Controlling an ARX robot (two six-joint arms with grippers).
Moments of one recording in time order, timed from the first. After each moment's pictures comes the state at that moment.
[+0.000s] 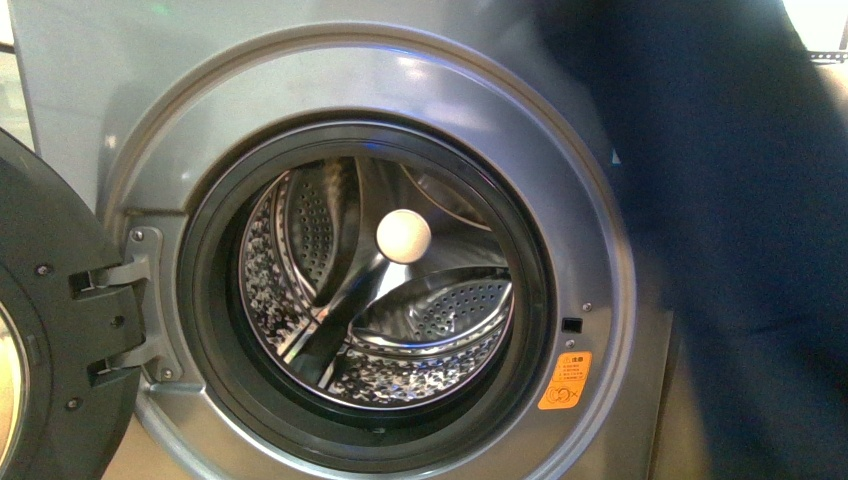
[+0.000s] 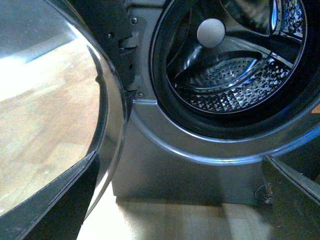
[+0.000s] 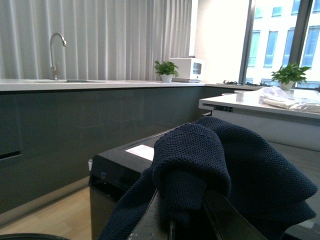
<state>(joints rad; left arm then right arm) 0.00 0.00 0.01 0.00 0.00 0.00 0.72 1.68 2.36 -0.34 0.13 -0.12</state>
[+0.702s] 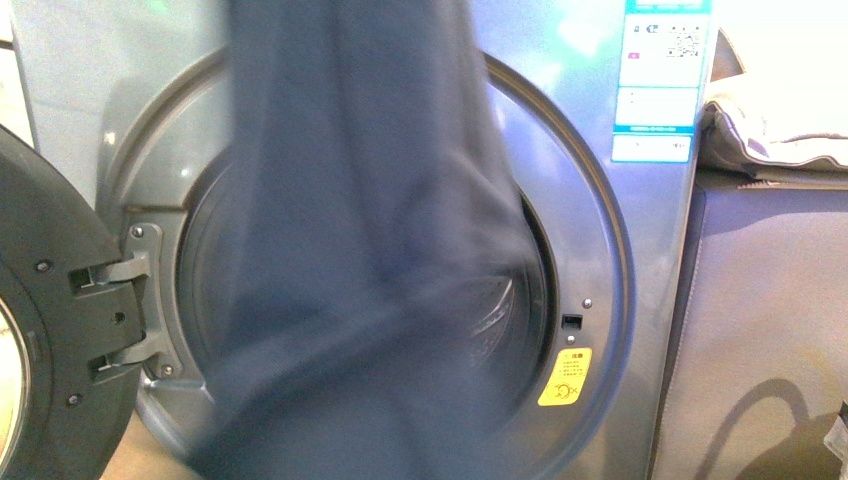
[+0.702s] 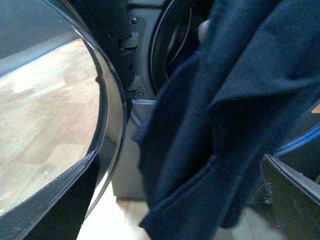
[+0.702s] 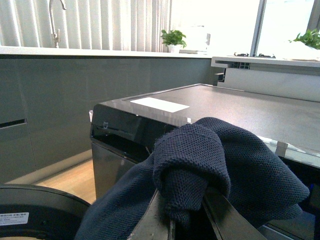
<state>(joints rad) 0.00 0.00 0.01 0.00 0.00 0.00 0.72 1.56 1.85 -0.06 0.10 -0.10</state>
